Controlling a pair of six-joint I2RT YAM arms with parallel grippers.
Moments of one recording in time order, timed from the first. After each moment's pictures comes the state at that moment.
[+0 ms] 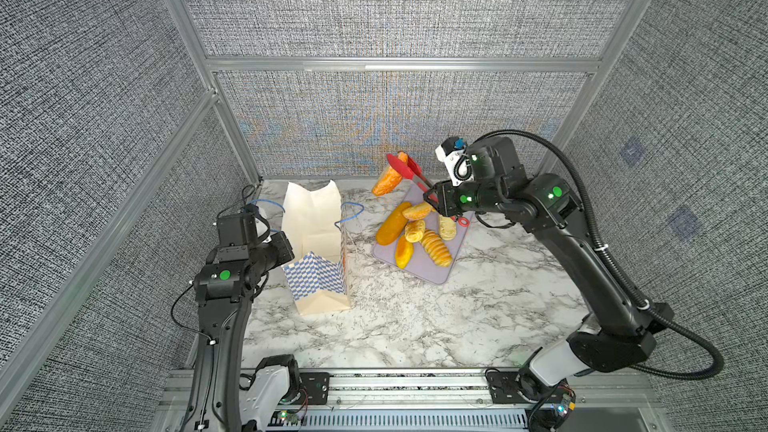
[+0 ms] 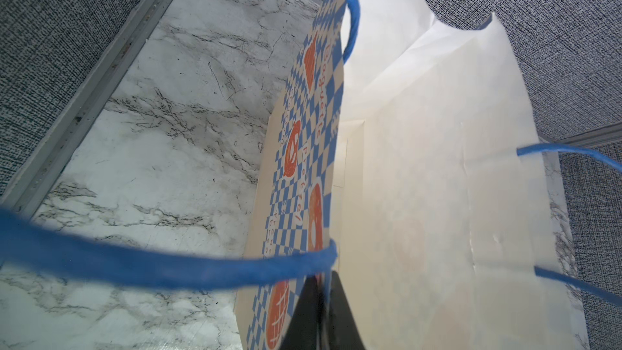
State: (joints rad) left arm 0.07 0.94 1.13 -0.96 0.21 -0.34; right arm 0.68 1.57 2.08 -1.12 -0.04 0.28
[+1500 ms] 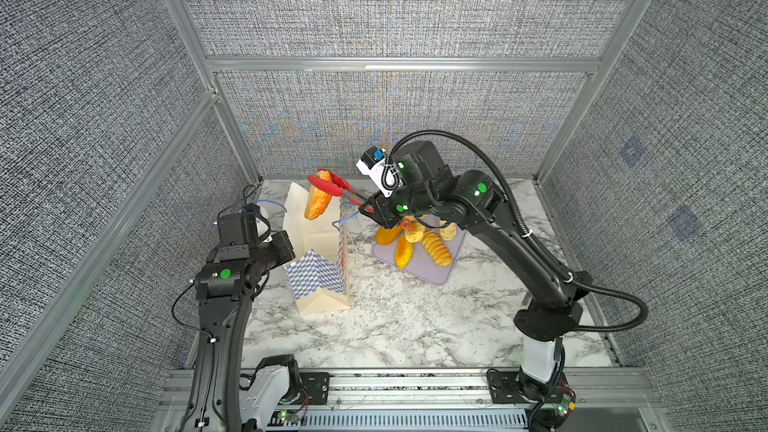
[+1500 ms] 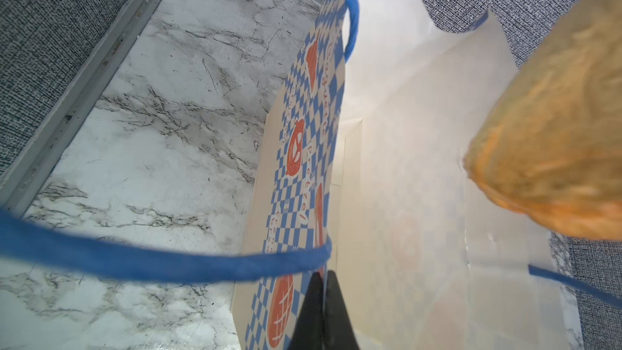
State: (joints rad) left arm 0.07 0.94 1.13 -0.96 0.23 -0.34; right arm 0.93 1.93 2.46 -1.15 -0.08 0.10
